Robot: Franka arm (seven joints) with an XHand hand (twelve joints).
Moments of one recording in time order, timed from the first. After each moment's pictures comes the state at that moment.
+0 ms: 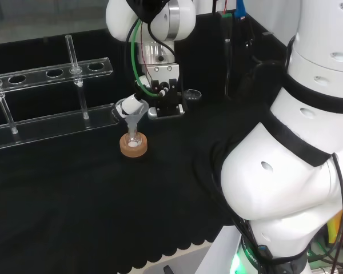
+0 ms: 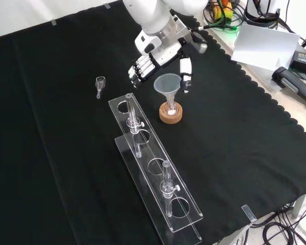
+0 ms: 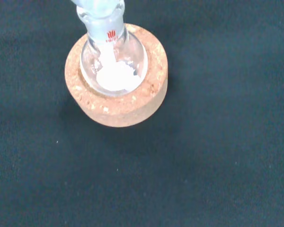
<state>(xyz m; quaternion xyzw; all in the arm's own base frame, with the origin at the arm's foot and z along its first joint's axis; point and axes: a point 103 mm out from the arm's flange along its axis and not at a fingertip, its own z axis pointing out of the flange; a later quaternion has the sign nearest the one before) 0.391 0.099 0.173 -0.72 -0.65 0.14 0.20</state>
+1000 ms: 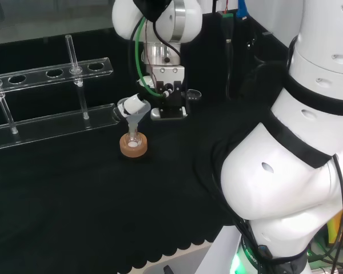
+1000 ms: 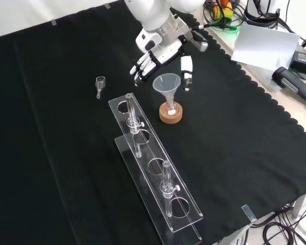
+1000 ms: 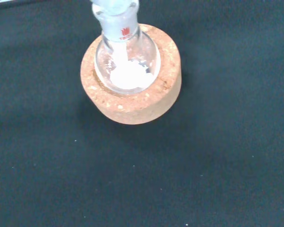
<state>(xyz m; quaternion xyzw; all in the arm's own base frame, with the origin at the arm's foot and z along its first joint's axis) 0.384 0.096 0.172 -0.72 -0.65 0.10 0.23</state>
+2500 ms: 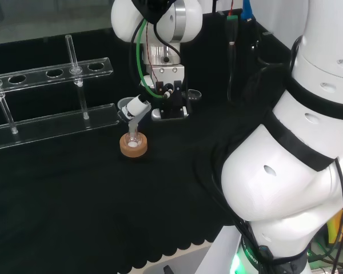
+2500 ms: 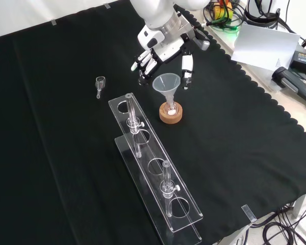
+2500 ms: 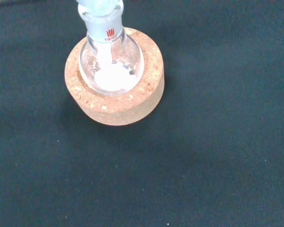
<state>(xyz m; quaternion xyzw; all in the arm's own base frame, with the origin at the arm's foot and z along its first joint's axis) 0.379 0.095 0.177 -0.73 -0.65 0.12 0.20</state>
